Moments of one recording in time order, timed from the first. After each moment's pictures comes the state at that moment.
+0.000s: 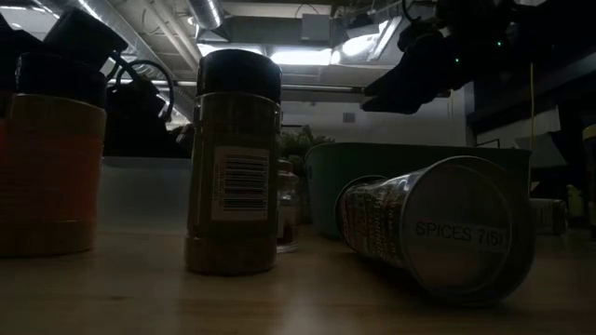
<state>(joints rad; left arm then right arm) -0.03 1.02 0.12 0.41 -0.66 -0.47 -0.28 1.15 0.56 0.30 -0.14 -0.04</state>
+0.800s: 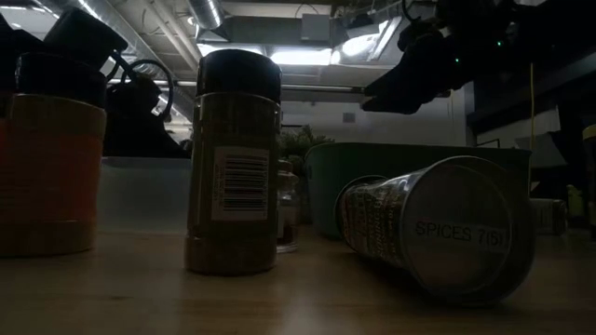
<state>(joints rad) -0.03 1.02 0.12 0.41 -0.55 -0.42 -0.28 1.15 0.56 0.30 -0.14 -0.04</state>
